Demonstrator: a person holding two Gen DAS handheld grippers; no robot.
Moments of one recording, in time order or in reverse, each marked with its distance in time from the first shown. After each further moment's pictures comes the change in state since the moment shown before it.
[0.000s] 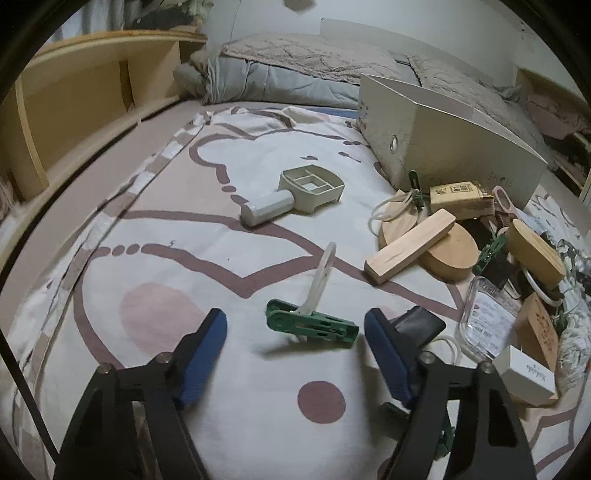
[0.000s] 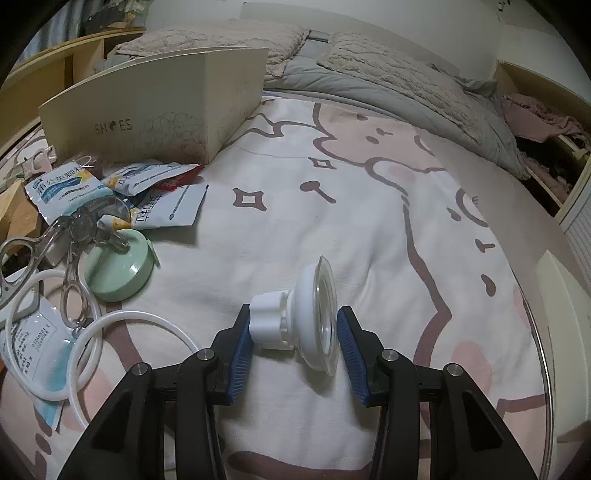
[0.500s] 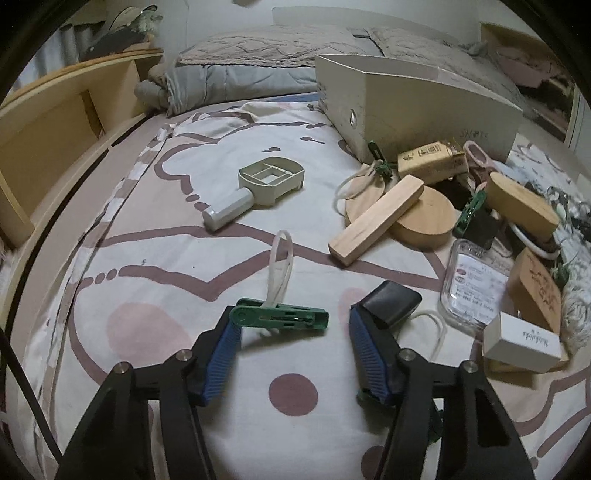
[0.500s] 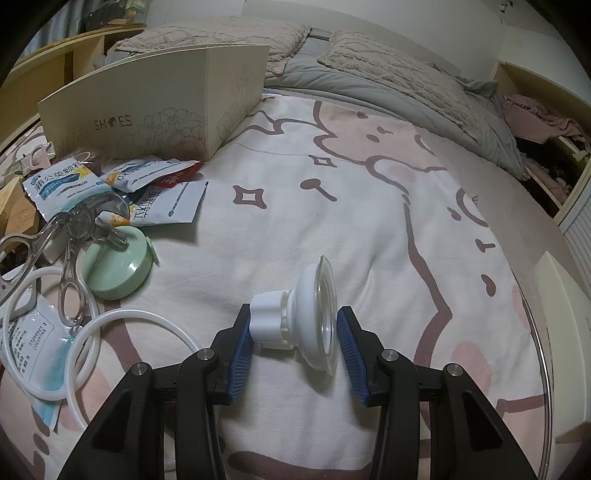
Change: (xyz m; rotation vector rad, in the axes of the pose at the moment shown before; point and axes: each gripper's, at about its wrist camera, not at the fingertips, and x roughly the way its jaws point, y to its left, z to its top) left arm -0.001 -0.030 -0.003 0.192 0.037 0.009; right arm 0.001 0.001 -0.001 -0.002 0.003 -0.003
